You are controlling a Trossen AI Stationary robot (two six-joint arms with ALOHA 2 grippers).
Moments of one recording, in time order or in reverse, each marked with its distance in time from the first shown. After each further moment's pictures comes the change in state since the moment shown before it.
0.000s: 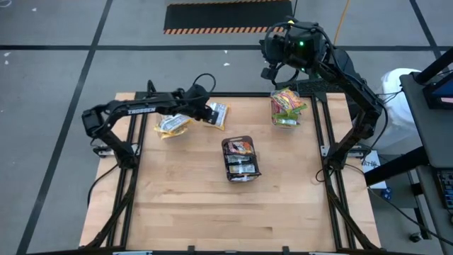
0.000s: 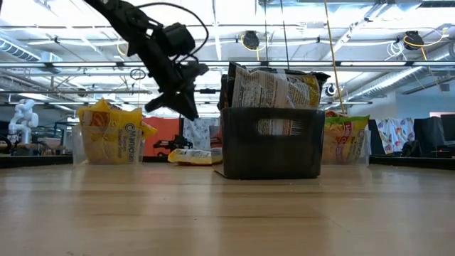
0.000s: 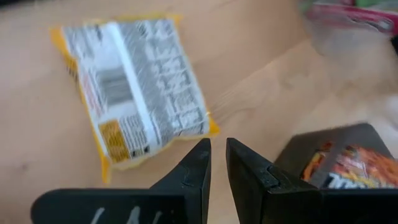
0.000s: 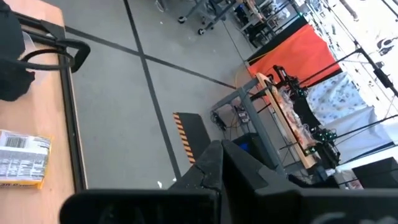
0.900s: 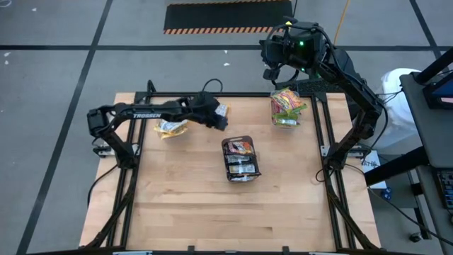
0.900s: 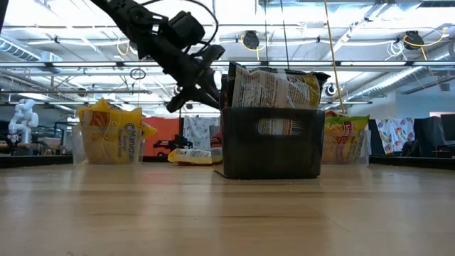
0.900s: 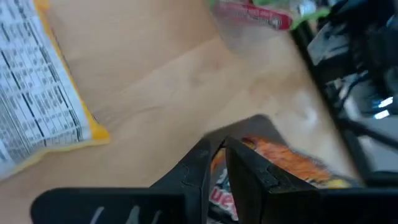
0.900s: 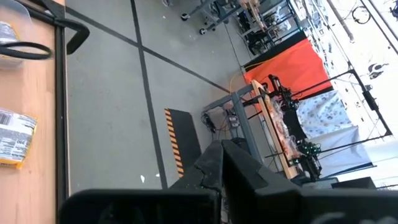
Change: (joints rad) left arm -0.103 0.050 -0.001 0.232 0.131 -0.147; right arm -0.001 0.000 0.000 0.001 -0.001 -0.133
